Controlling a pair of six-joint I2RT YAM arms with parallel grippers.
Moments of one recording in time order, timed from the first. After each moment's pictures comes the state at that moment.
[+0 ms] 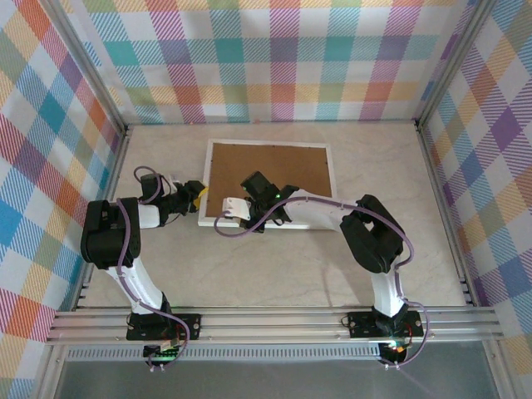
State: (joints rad) left arm 0.11 1.81 0.73 0.42 0.83 -1.05; right arm 0.88 1.98 1.40 -0.38 -0.22 -0.64
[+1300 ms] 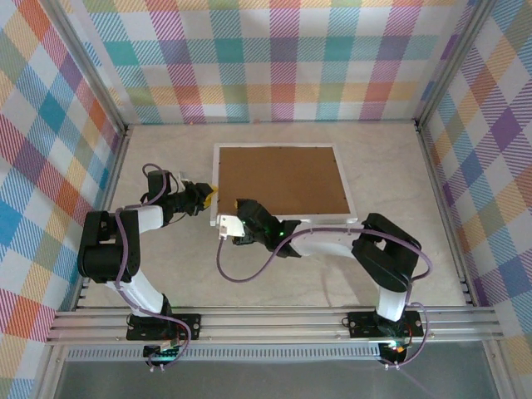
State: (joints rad) left arm 0.03 1.68 0.74 0.26 0.82 -1.04; right arm 1.07 1.82 1.08 0.17 0.29 -0.77
